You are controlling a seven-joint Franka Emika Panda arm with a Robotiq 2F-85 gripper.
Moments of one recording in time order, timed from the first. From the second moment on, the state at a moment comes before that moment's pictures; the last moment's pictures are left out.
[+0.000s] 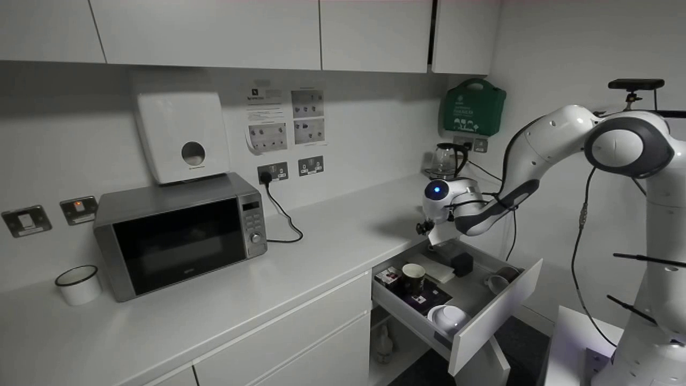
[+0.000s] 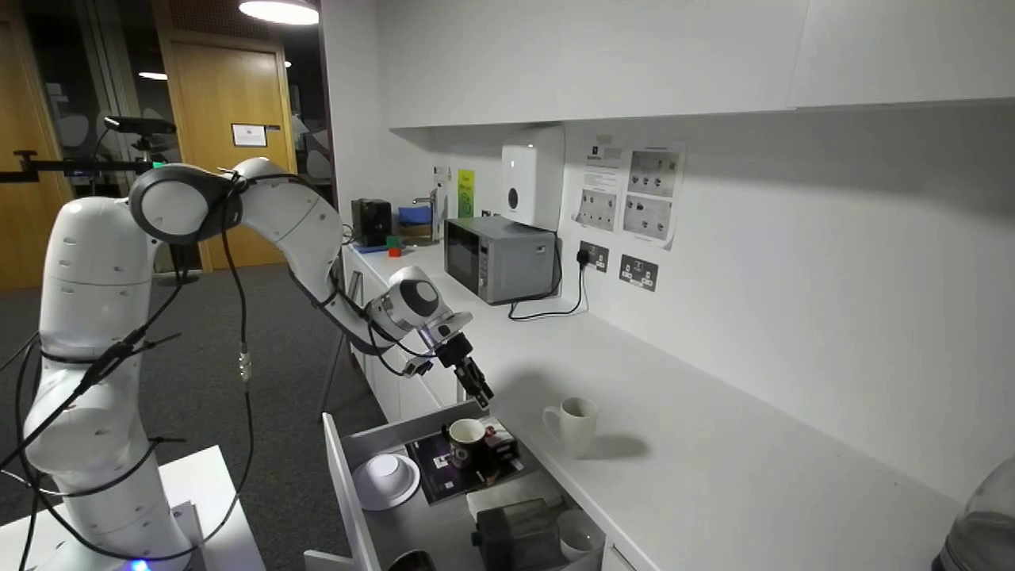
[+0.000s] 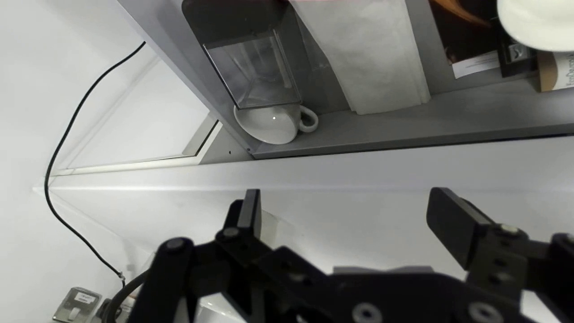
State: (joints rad) arm -0.06 0.26 -0.13 -2.12 -1.12 2.49 1.37
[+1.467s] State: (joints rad) arm -0.12 0.39 -0.23 -1.97 -1.12 2.53 1.41
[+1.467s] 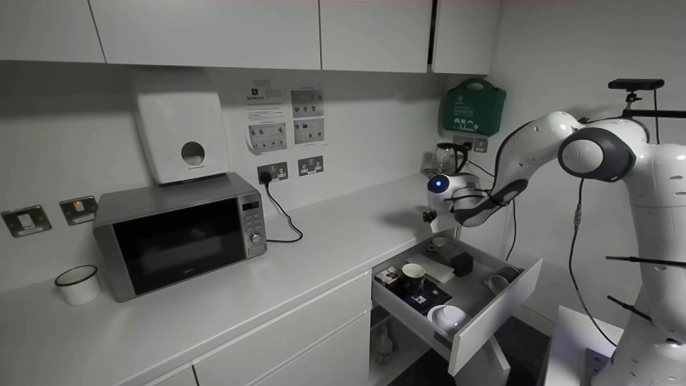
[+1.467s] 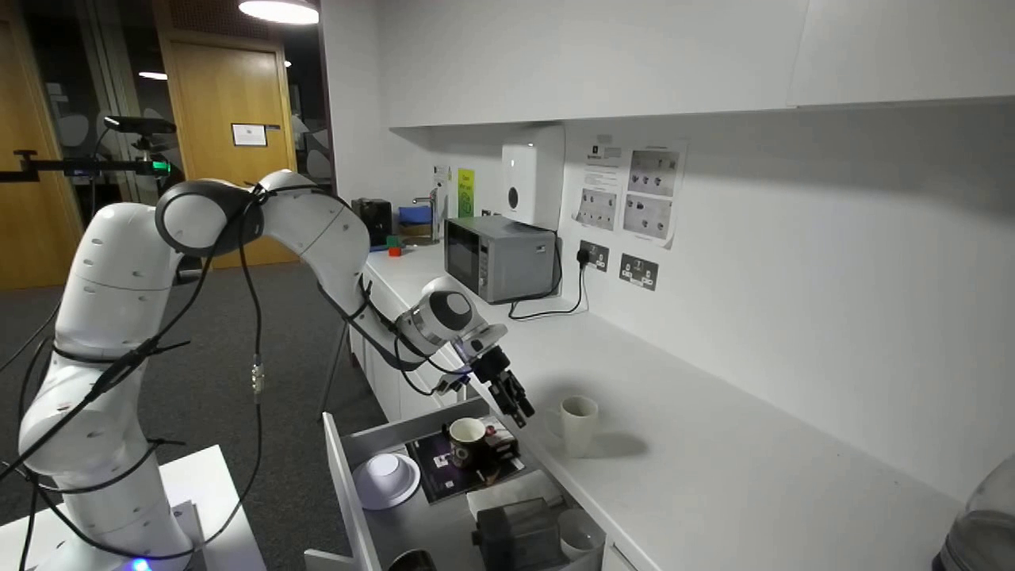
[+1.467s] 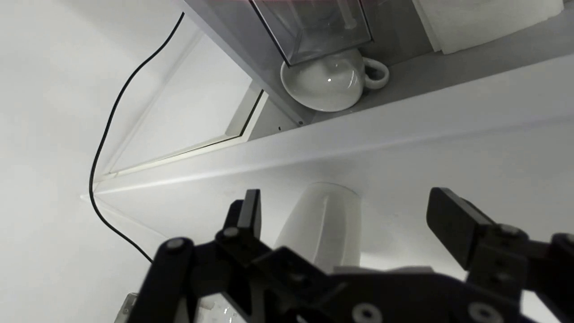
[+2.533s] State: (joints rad) arm -0.12 0.47 -0.24 -1.89 -1.13 2.58 1.45
